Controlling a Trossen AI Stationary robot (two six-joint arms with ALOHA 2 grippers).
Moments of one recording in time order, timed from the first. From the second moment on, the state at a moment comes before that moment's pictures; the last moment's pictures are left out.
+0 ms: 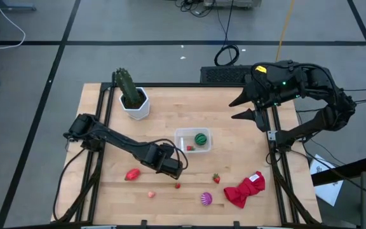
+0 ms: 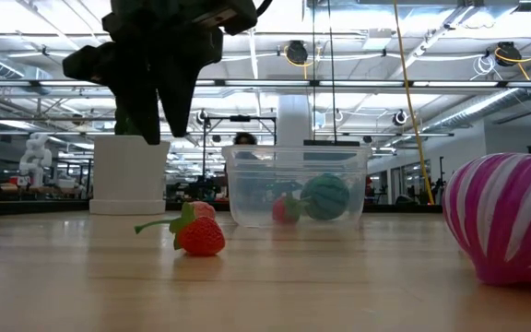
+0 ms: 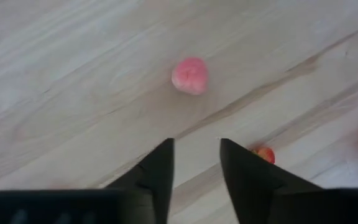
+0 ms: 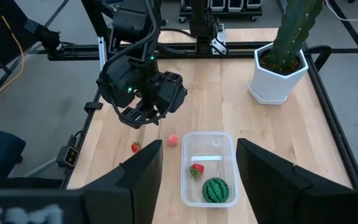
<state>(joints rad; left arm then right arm) -0.34 1.86 1.46 -0.99 -0.10 -1.41 -0.08 1.32 1.98 -1.27 -0.18 -0.02</state>
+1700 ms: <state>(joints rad) -0.30 2.02 1.46 -0.86 -0.16 -1.12 -0.08 1.32 1.98 -1.26 -0.18 -0.02</state>
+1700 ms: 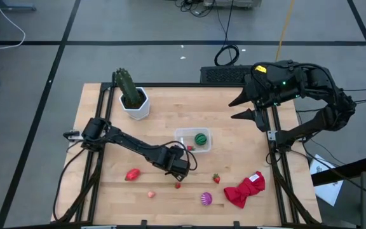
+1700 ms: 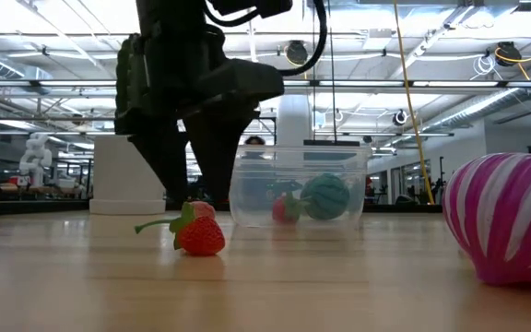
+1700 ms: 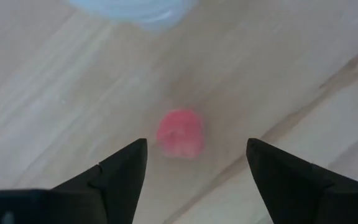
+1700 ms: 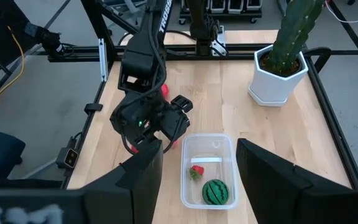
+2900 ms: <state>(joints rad) -0.26 2.06 1.46 -0.82 -0.13 -1.07 -0.08 1.32 1.98 -1.26 -0.18 -0.06</state>
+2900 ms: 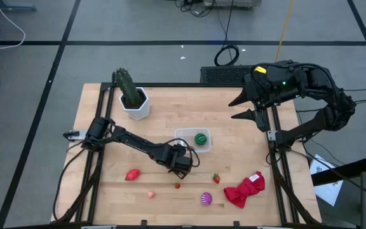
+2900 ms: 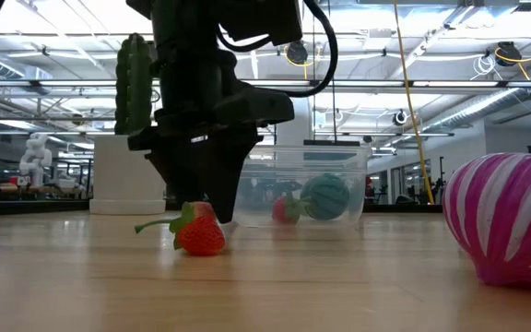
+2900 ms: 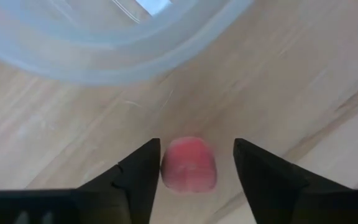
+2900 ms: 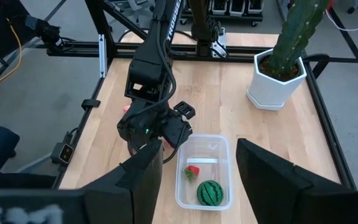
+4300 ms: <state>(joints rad) -0.27 1.88 1.46 -0.90 0.08 -1.12 -0.08 1.32 1.98 -1.26 -0.18 -0.07</state>
